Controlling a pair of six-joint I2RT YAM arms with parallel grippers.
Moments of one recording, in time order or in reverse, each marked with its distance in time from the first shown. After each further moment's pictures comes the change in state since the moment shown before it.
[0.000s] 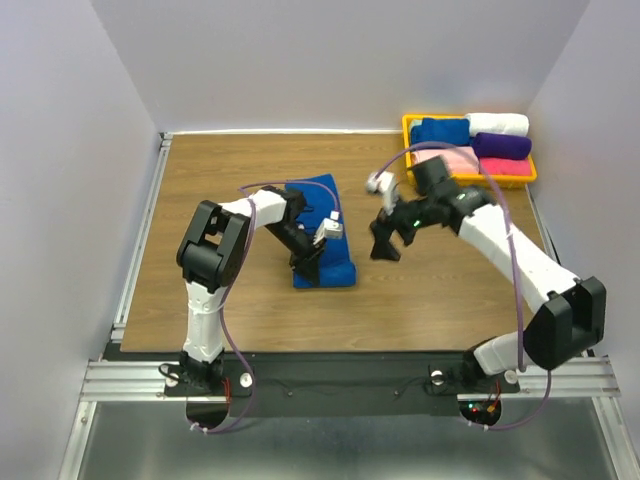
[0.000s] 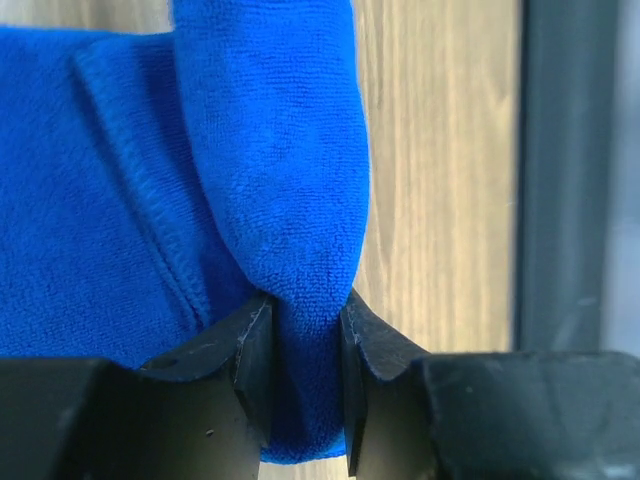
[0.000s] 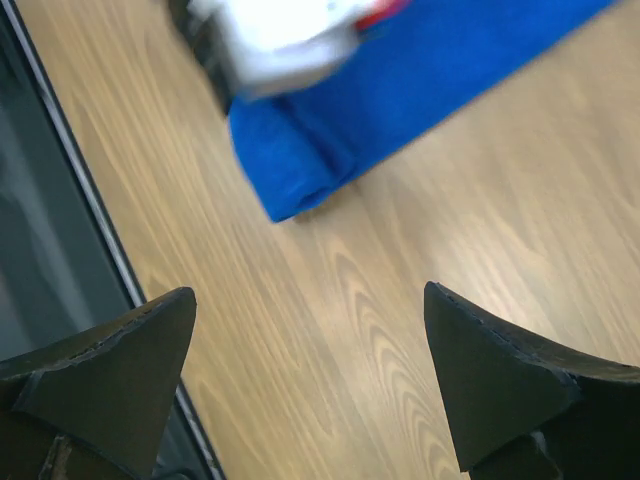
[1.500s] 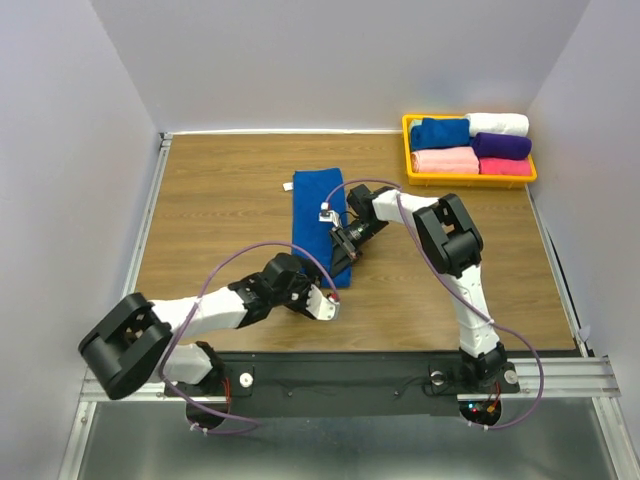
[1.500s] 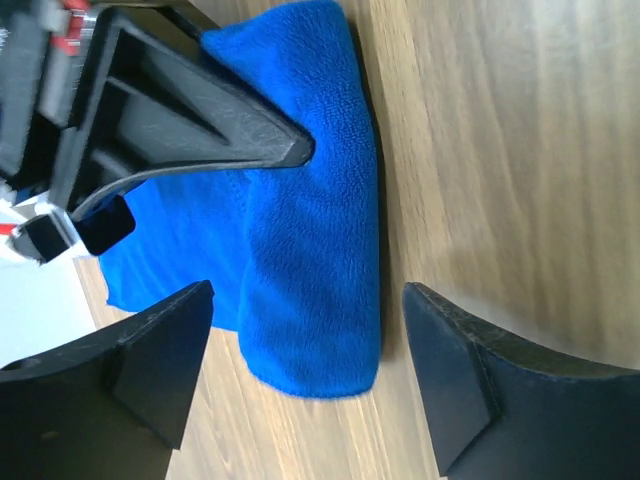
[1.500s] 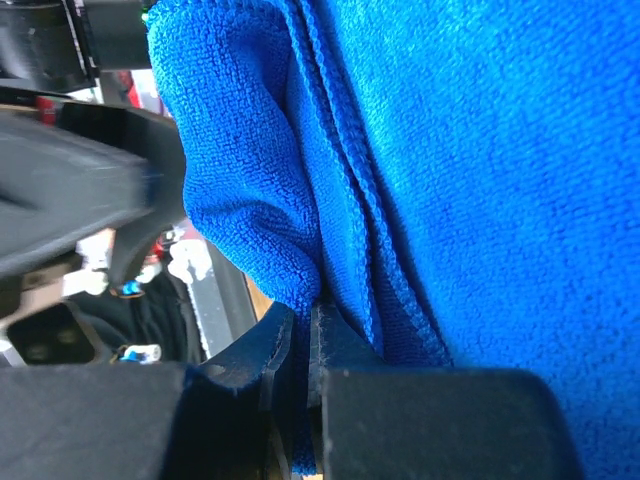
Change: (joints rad) left arm -0.343 -0.817 -0.926 1.096 -0.779 0.182; right arm 0.160 0.878 0.299 -0.035 -0.449 0.207
